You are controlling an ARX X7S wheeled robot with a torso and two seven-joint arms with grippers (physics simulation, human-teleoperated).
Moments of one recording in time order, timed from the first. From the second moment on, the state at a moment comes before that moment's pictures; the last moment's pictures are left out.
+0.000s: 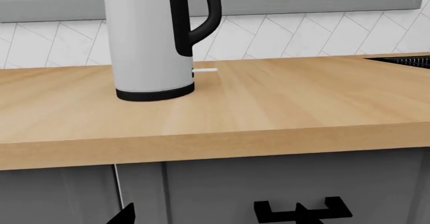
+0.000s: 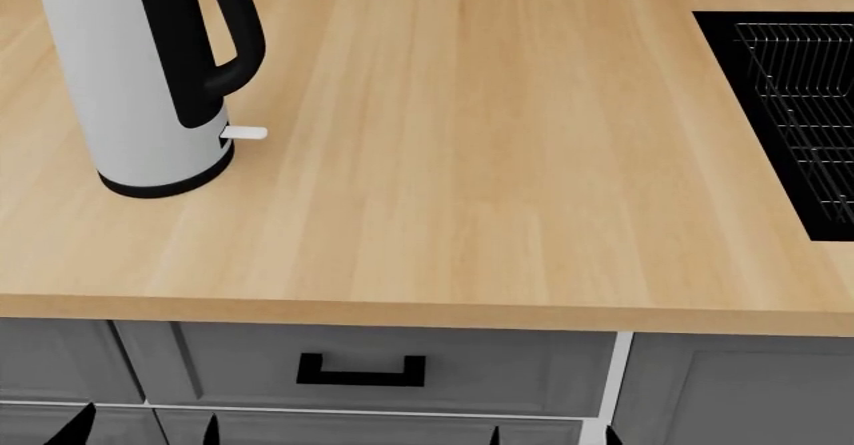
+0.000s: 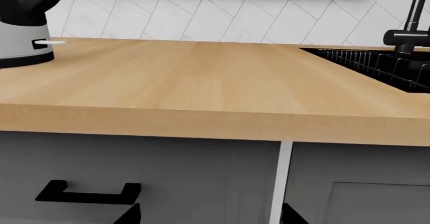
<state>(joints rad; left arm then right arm) 0.03 -0.12 0.14 0.09 -0.08 0.01 -0.09 0.01 0.11 -0.13 -0.03 0.08 0.04 0.10</state>
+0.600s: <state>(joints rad) -0.01 -0.29 0.07 0.75 -0.19 -0.59 -0.12 0.07 0.28 -0.11 -0.60 0.08 0.63 0.11</state>
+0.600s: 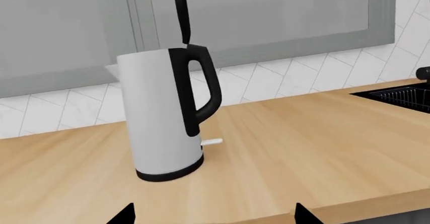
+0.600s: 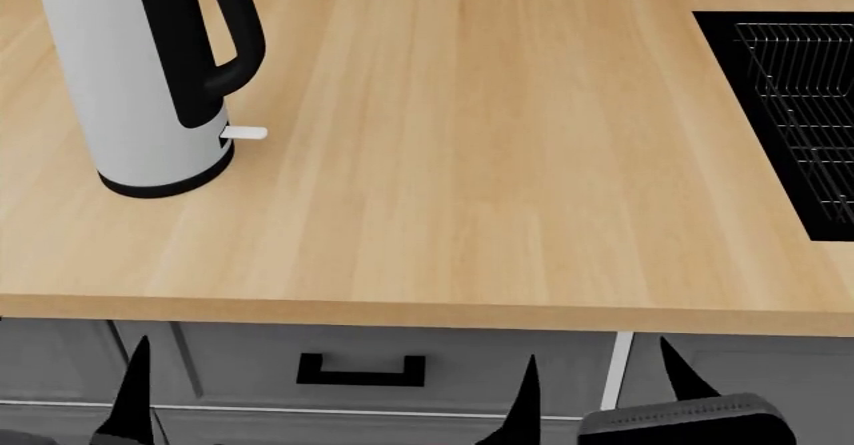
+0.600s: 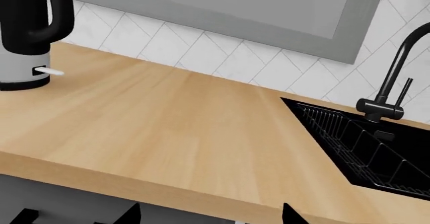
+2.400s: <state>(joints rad) -0.47 -0.69 -0.14 0.99 -0.86 -1.11 -0.48 0.70 0.69 -0.14 -1.01 0.76 1.35 0.50</state>
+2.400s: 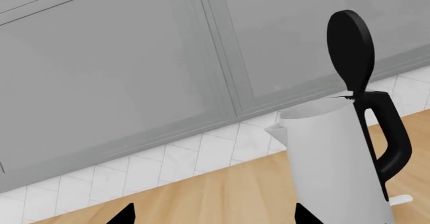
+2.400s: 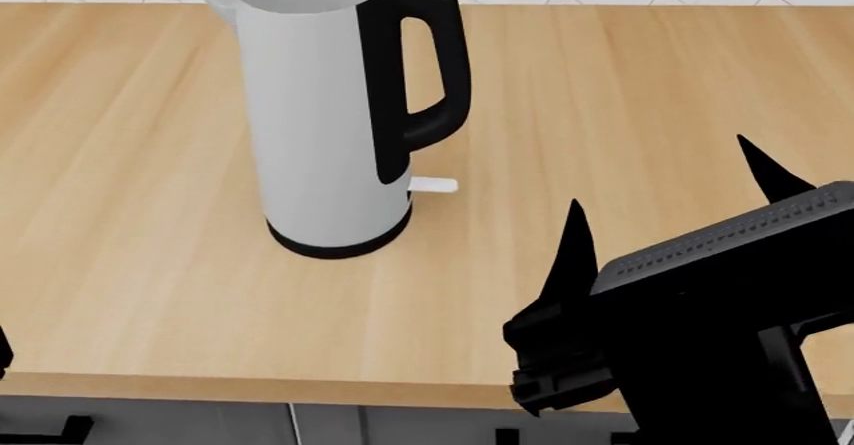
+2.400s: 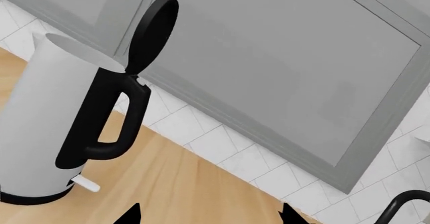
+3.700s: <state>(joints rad) -0.43 -0.76 -0.15 0.99 -0.94 -1.04 -0.54 1.13 0.66 -0.30 -0.61 0.87 1.34 0.41</state>
